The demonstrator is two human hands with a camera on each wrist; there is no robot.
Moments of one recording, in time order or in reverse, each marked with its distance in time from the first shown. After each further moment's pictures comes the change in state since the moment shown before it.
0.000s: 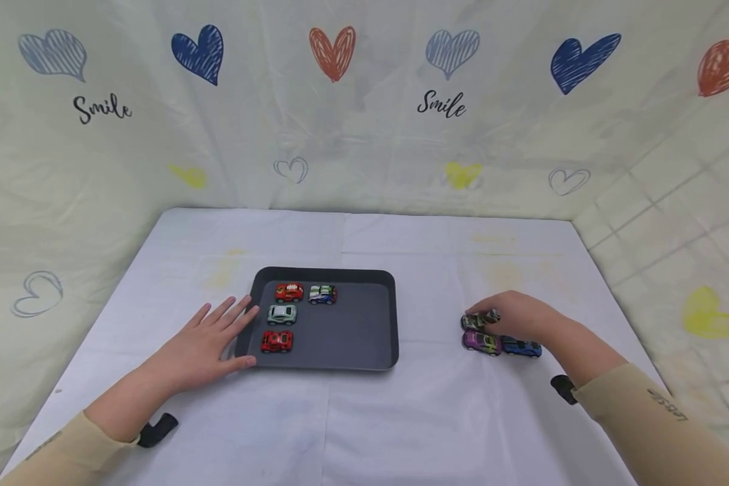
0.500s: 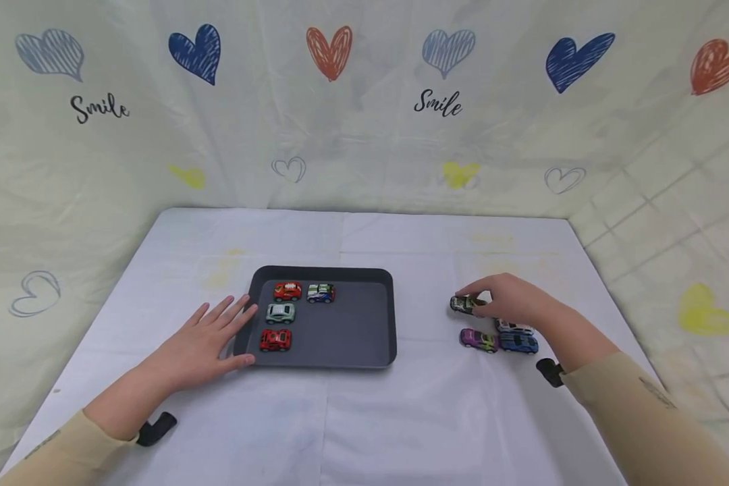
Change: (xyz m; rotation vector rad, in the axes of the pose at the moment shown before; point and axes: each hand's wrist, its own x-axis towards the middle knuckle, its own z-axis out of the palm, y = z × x) left_hand -0.002 0.003 -0.001 -0.030 0.020 0.007; right_hand 0.005 -0.008 -0.017 0.082 0.079 0.012
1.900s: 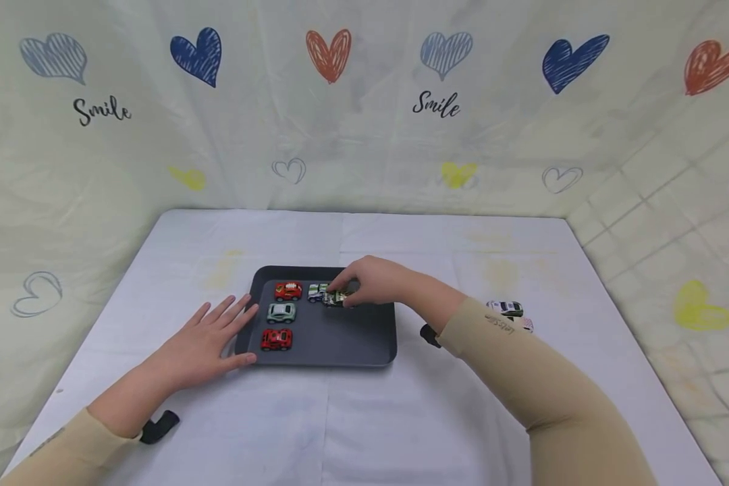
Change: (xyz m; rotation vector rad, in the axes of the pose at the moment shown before) left_hand 0.000 0.001 -0.002 0.021 -0.011 -0.008; right_hand 0.117 -0.167 0.013 0.048 -0.121 -0.316
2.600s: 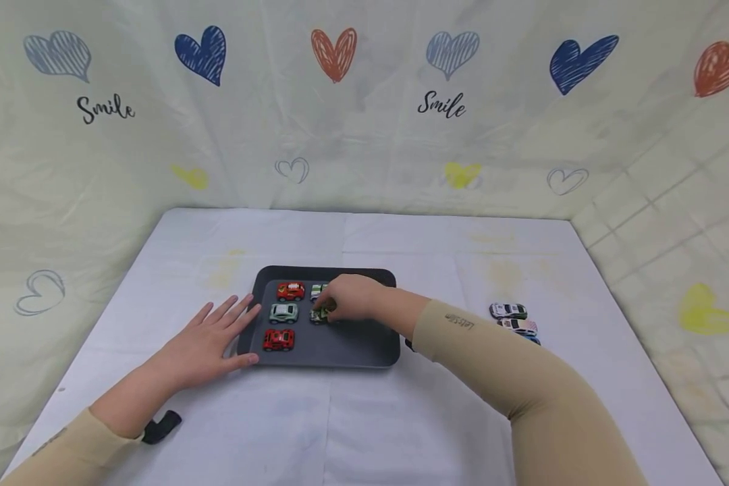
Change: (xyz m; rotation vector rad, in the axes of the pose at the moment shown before) left_hand 0.001 -0.004 0.002 -0.008 -0.001 0.002; right_hand 0.039 -0.022 0.038 -0.202 -0.074 -0.009
